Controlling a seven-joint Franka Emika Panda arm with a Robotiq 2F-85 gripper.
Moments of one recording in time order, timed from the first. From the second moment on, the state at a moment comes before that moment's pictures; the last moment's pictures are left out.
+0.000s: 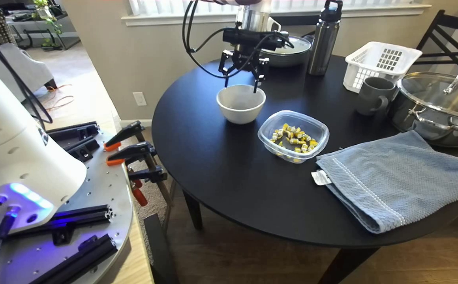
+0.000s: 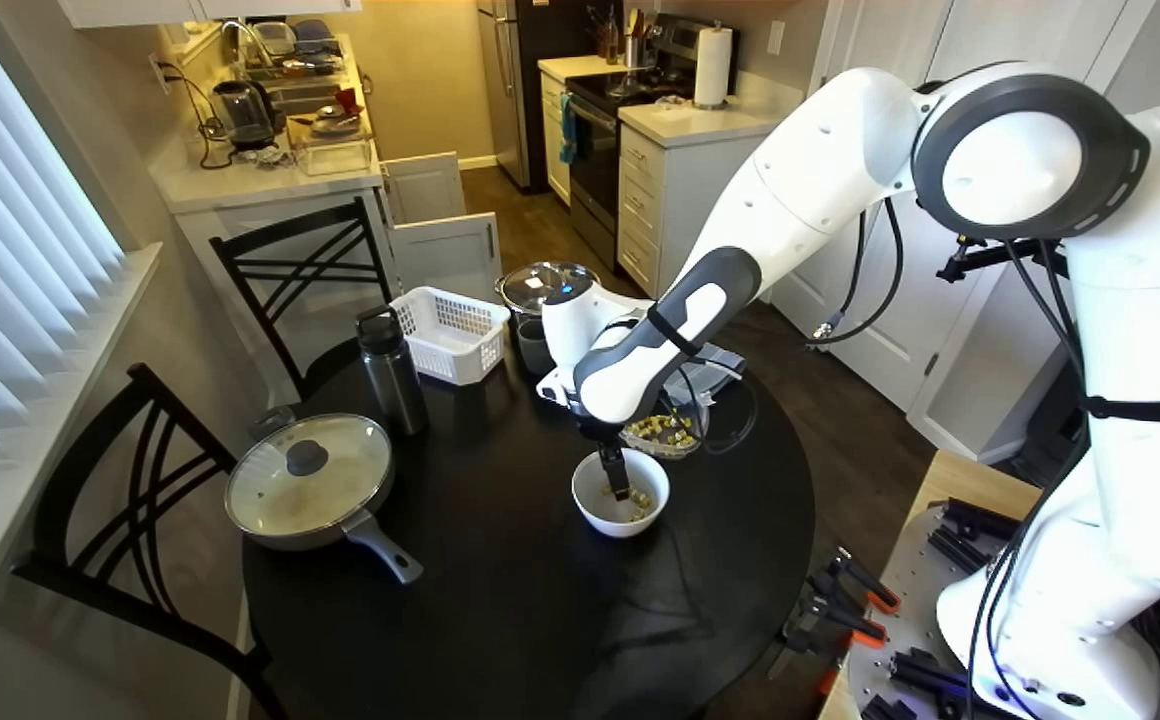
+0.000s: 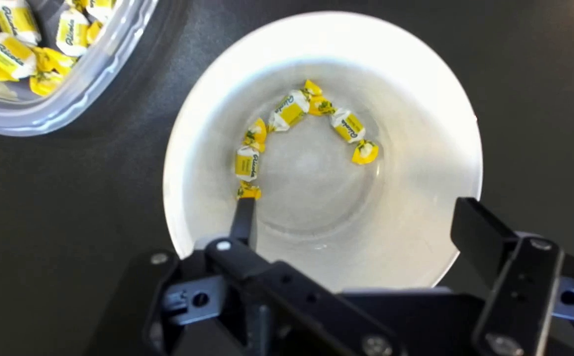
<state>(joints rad) 0.03 0.55 0.19 -2.02 -0.14 2.33 -0.57</state>
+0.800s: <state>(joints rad) 0.03 0.62 0.17 -2.02 -0.17 2.38 -0.57</state>
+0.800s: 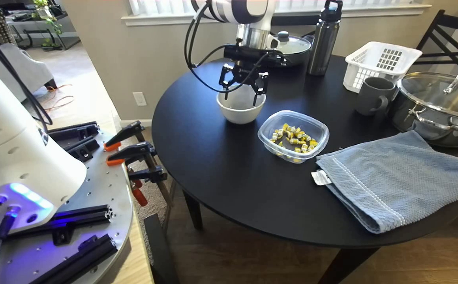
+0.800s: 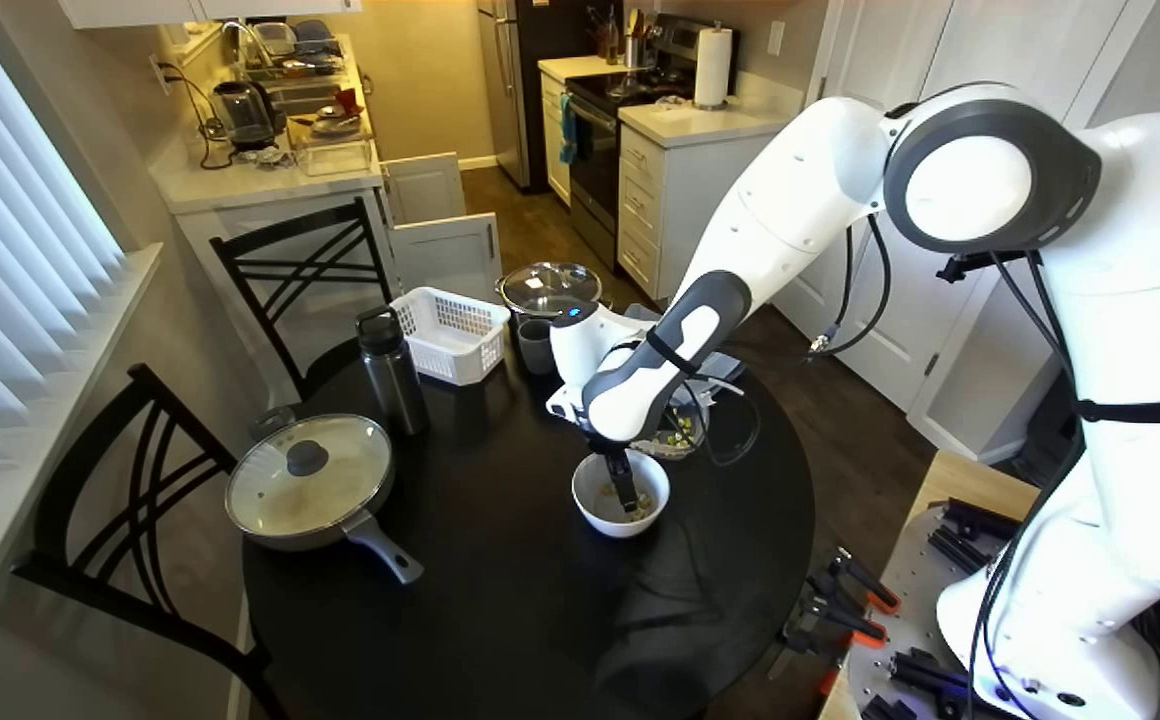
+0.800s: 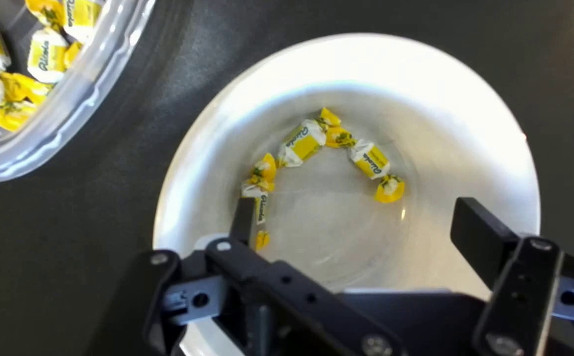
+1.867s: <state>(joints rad) 0.05 0.64 0.14 -2.03 -0.34 2.46 -0.56</state>
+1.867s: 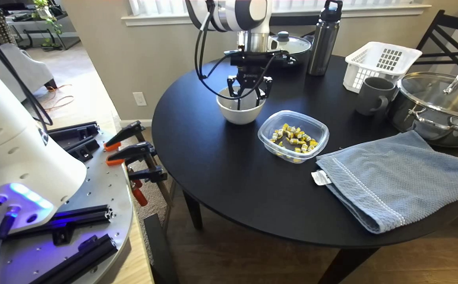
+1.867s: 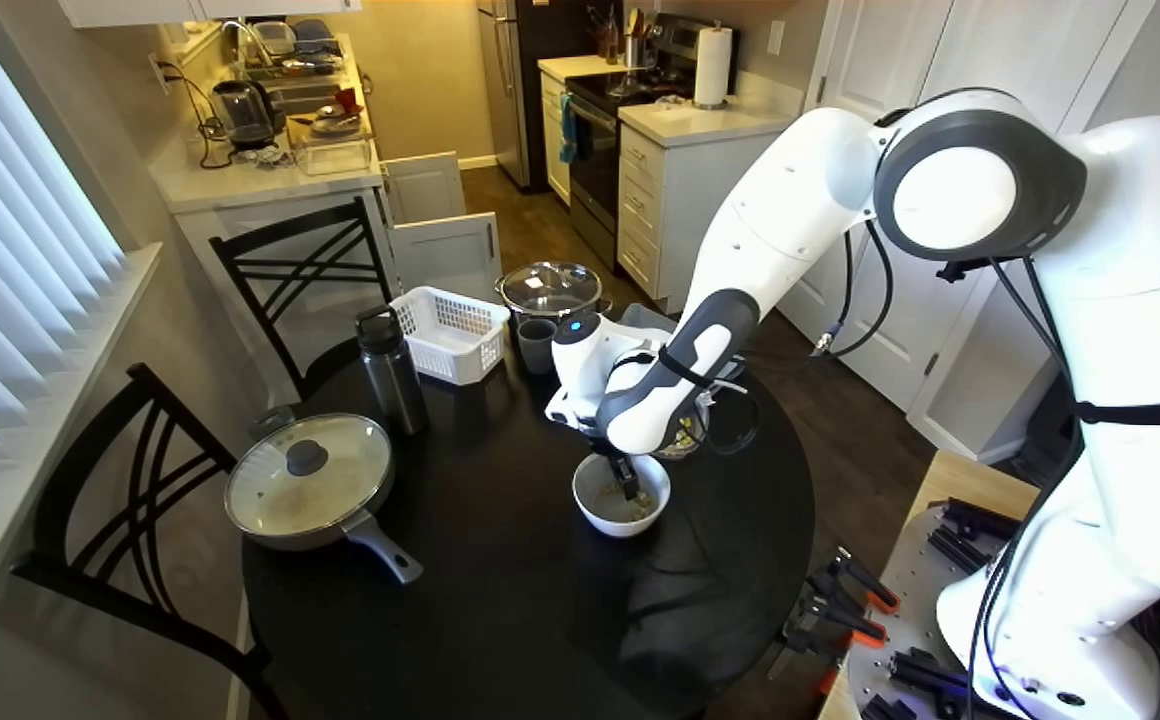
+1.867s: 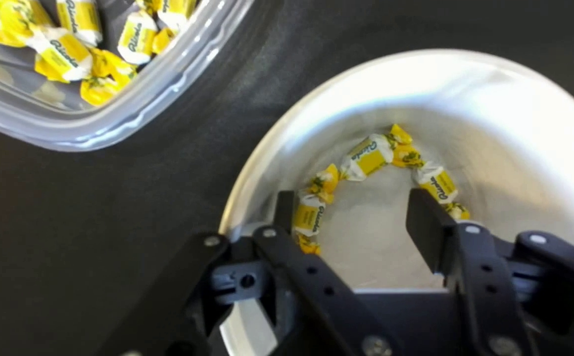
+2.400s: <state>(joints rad) 0.06 0.63 0.08 -2.13 -0.46 2.63 -0.55</state>
